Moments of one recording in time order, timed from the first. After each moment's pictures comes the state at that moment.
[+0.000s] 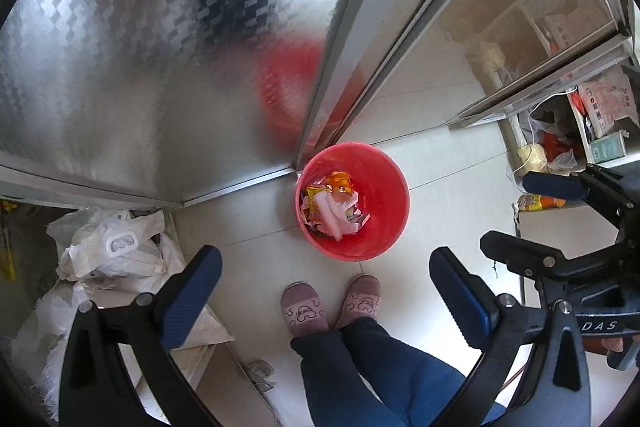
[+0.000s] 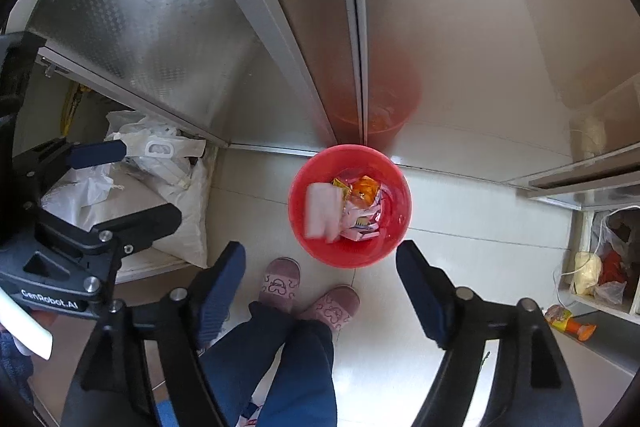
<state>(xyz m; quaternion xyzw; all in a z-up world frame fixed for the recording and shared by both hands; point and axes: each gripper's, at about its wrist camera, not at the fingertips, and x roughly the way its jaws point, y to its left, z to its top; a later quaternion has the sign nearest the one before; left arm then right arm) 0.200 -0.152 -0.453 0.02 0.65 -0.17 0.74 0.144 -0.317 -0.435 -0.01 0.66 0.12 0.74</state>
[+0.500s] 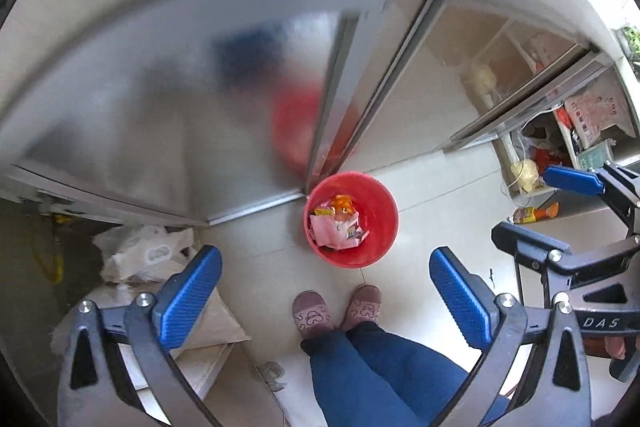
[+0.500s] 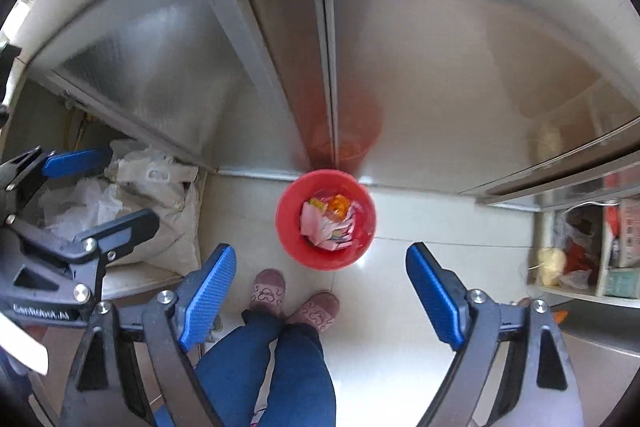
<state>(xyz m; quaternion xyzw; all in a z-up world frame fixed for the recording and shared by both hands) 0.185 -0.143 -0.336 0.03 0.61 -0.16 0.77 0.133 -0.315 -0.326 -0.03 0.63 0.07 0.78</state>
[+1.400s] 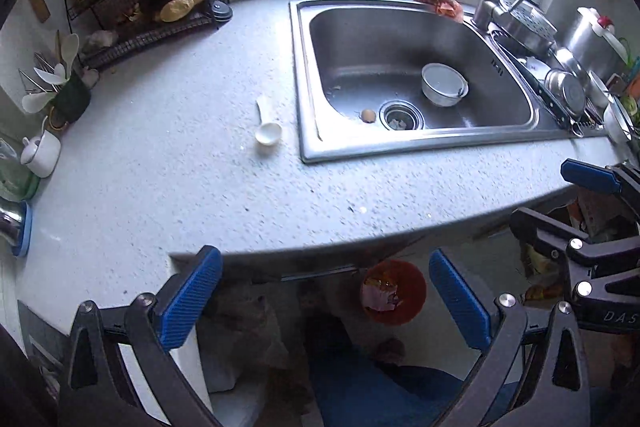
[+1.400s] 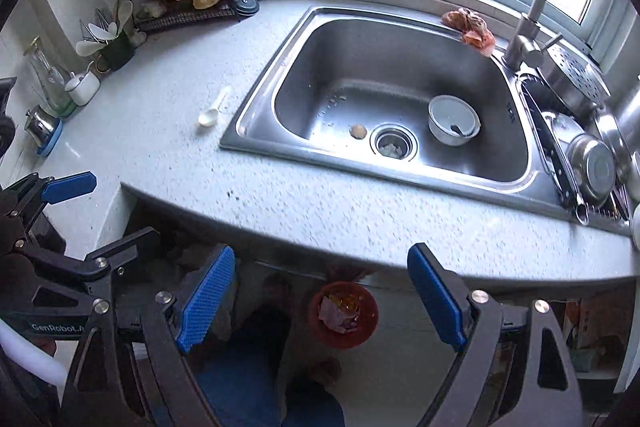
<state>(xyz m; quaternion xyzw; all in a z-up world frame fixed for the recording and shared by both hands) 0.252 -0.051 -0.124 0.02 0.53 -0.05 0.85 0.201 -0.259 -0.113 -0.06 0.51 0.13 0.85</state>
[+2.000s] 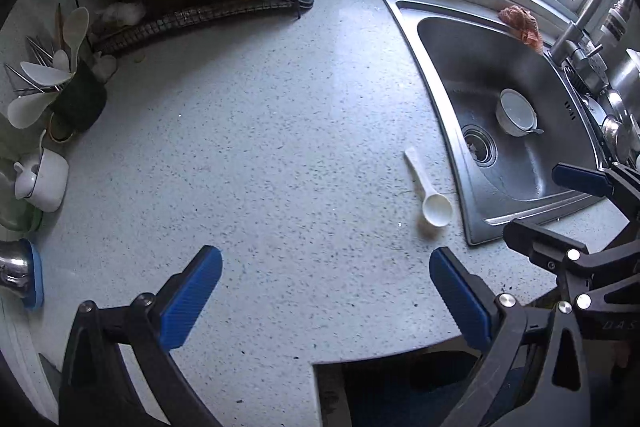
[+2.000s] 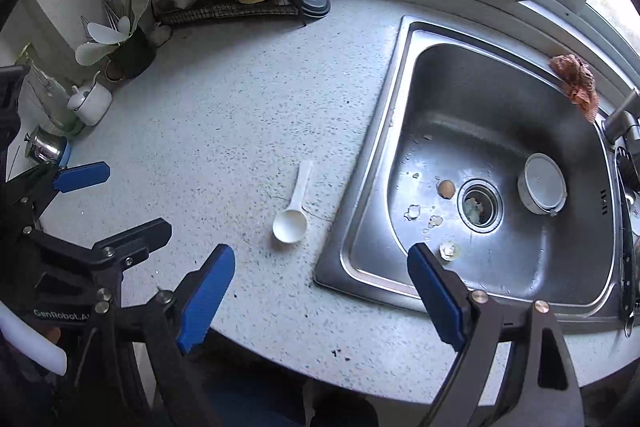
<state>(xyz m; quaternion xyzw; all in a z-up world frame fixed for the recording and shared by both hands) 0.360 0.090 -0.151 0.00 0.57 -0.03 0.82 0.321 -0.121 -0.127 -0.06 0.55 0.19 0.81</state>
